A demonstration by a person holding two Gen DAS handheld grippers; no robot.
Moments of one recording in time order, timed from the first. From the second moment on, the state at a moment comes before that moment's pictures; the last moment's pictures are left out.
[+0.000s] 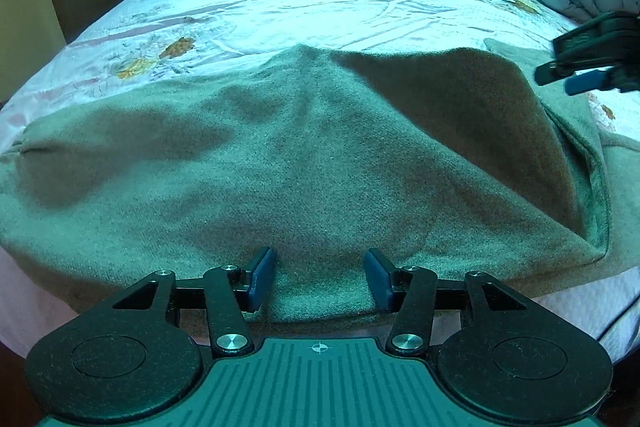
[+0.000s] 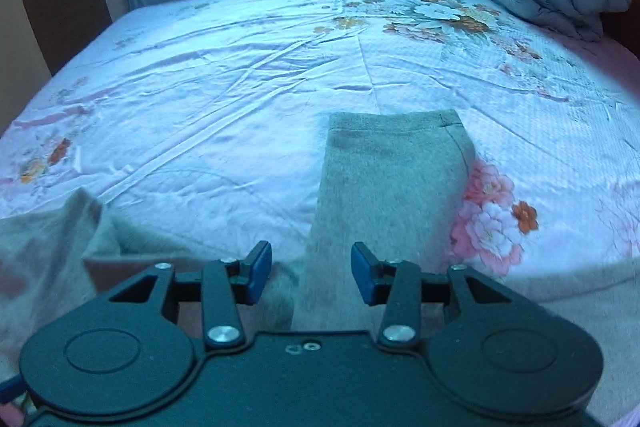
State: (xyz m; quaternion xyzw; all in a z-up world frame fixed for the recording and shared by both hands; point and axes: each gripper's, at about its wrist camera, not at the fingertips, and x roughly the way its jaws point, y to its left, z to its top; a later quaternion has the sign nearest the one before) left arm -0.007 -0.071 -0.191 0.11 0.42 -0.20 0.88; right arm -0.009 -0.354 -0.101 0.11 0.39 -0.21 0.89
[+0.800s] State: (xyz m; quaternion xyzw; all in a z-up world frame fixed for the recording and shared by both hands) left arm -0.007 -0.073 -0.193 0.11 0.42 -0.21 0.88; right arm -0.110 -0.400 -0.077 0.19 0.28 -0.27 0.90
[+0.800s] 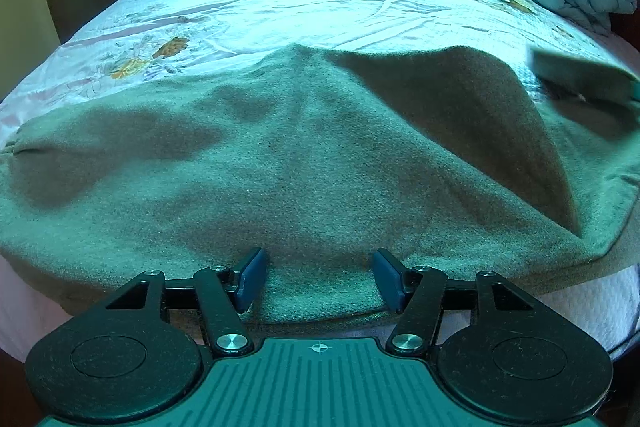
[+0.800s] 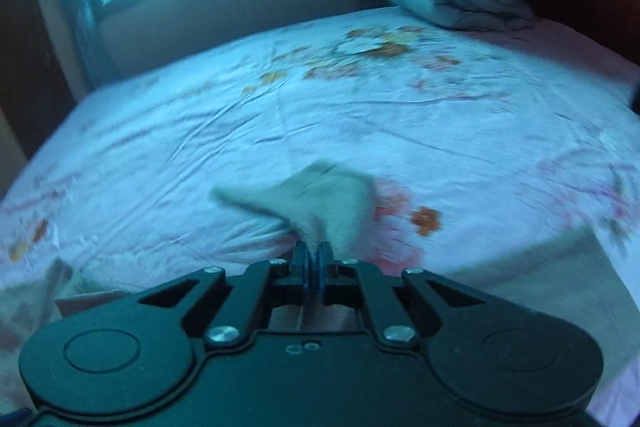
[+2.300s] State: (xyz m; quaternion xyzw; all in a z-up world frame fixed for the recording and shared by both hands) left arm -0.004 -0.082 -0.193 0.13 0.43 -0.19 0.87; right arm -0.152 -0.434 -0.104 0.14 0.31 -0.30 0.89
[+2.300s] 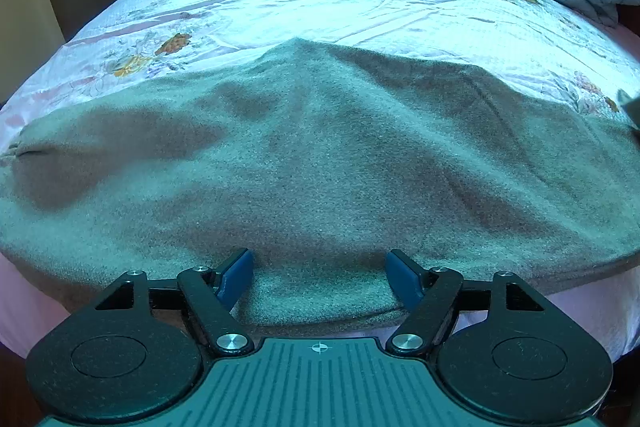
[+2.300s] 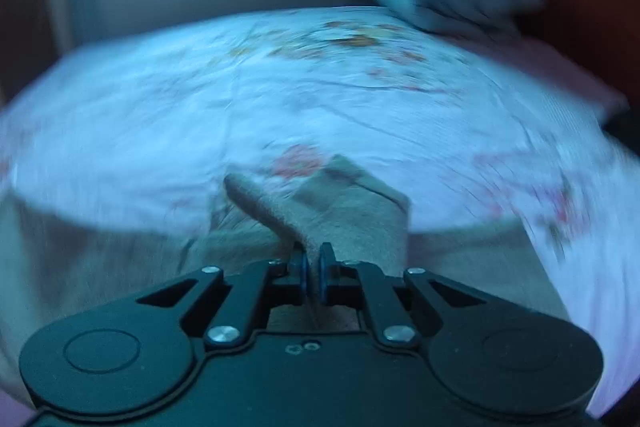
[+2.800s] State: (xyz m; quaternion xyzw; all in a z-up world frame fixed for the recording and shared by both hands) left arm -0.003 -0.086 -0.195 0.13 0.43 -0.19 0.87; right arm -0.292 -0.500 -0.151 0.42 0.21 -0.37 0.80
